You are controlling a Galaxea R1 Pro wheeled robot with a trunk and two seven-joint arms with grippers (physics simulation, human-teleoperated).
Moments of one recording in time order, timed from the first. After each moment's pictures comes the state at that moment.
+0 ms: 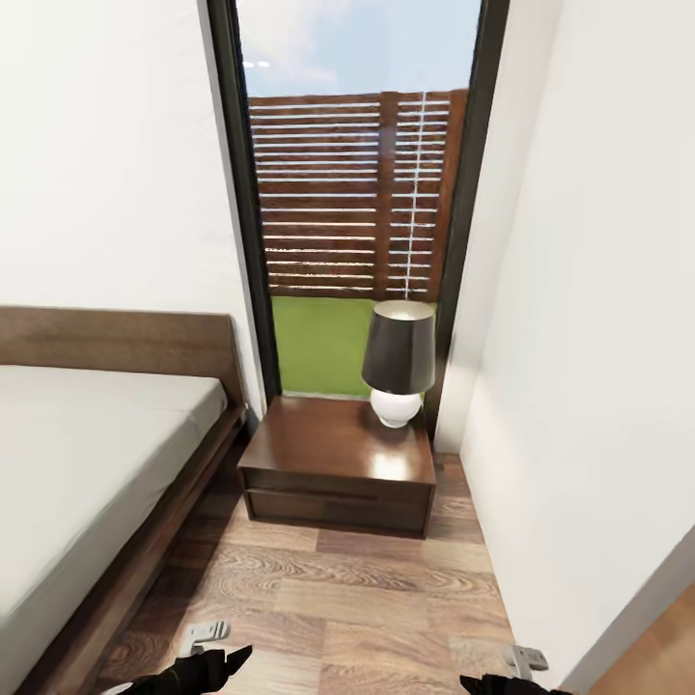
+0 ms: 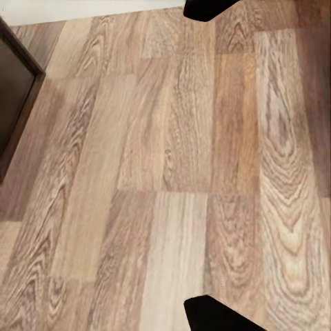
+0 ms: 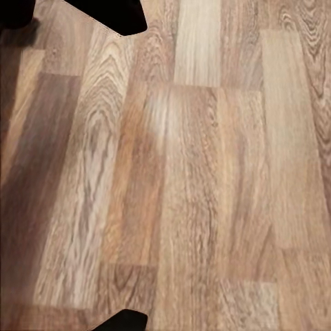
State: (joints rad) left arm -0.50 0.12 0.78 -0.09 -0.55 -0.10 -0.62; right arm -0.52 -0.17 -0.22 0.02 0.03 -0.02 0.51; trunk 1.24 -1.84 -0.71
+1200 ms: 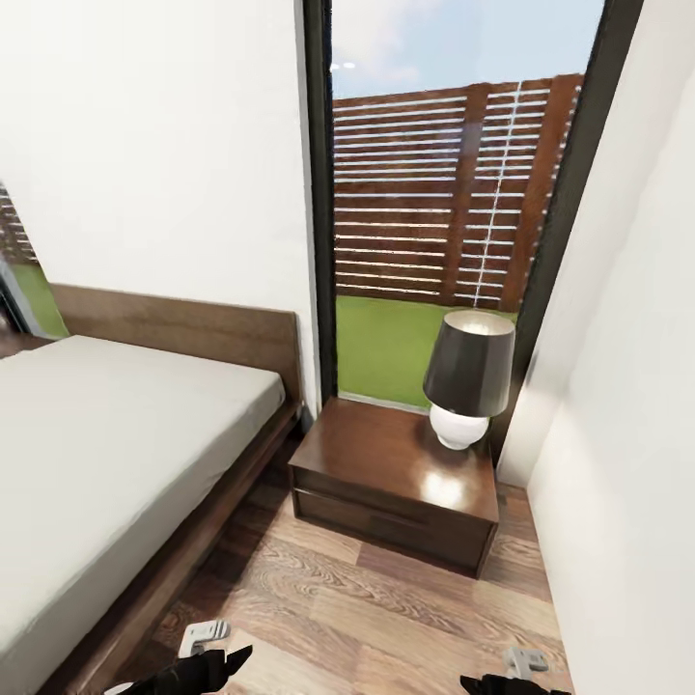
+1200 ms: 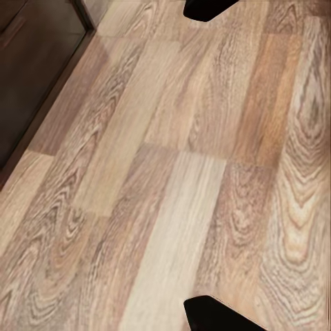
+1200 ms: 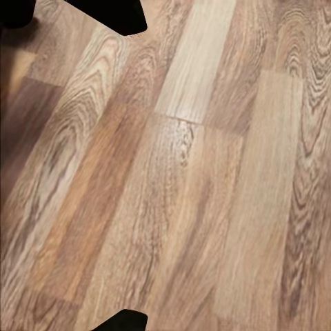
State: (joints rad) left arm -0.50 0.12 0.78 -0.09 -0.55 -0.10 -0.62; right arm -0.52 -0.17 -0.22 0.02 0.03 -0.02 0.51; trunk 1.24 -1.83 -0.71
